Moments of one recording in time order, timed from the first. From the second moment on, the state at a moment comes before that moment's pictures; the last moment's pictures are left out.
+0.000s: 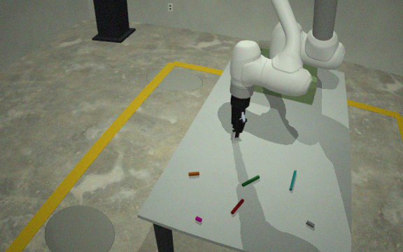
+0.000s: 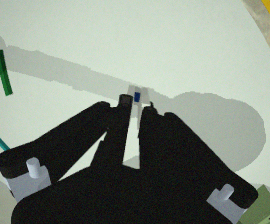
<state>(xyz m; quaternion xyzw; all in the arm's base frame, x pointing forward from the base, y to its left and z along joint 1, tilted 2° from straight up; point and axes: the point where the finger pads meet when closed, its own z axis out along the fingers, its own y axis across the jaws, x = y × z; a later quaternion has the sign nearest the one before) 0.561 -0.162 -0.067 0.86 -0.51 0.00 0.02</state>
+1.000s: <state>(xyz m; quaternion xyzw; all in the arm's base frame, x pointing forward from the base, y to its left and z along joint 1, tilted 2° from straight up) 0.561 -0.162 -0.067 0.86 -0.51 0.00 0.02</state>
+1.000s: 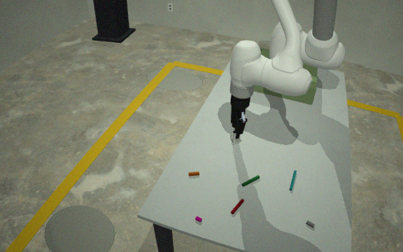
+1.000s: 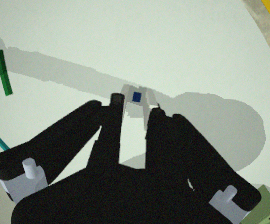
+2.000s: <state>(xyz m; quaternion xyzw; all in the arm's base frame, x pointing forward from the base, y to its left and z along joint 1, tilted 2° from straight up) 0.563 -0.159 0.003 0.86 -0.51 0.00 0.02</state>
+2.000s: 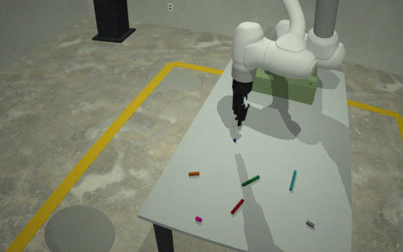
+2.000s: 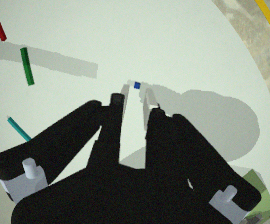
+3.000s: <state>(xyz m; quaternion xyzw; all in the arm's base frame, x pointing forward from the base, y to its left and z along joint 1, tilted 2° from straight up) 0.563 -0.159 0.023 0.86 -0.51 0.00 0.02</state>
